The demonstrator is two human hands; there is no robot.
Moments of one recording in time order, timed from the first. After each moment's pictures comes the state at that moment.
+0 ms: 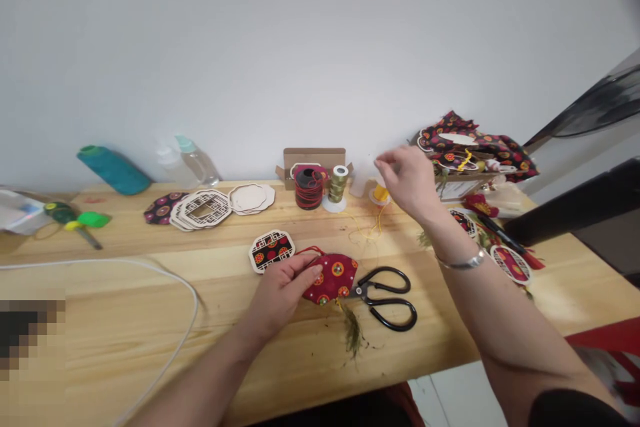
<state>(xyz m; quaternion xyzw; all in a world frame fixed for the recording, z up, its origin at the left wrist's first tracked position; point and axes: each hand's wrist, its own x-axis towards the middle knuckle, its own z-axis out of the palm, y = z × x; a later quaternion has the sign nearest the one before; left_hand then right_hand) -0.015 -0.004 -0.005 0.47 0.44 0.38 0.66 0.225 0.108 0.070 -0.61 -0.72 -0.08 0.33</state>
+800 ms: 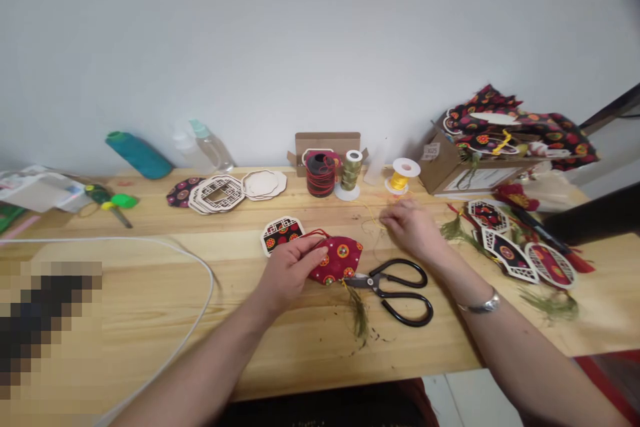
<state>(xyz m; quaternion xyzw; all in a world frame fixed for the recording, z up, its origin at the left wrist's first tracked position) -0.016 0.003 -0.012 0.46 0.48 0.40 0.64 0.247 0.061 -0.030 -0.56 -0.79 0.05 0.22</state>
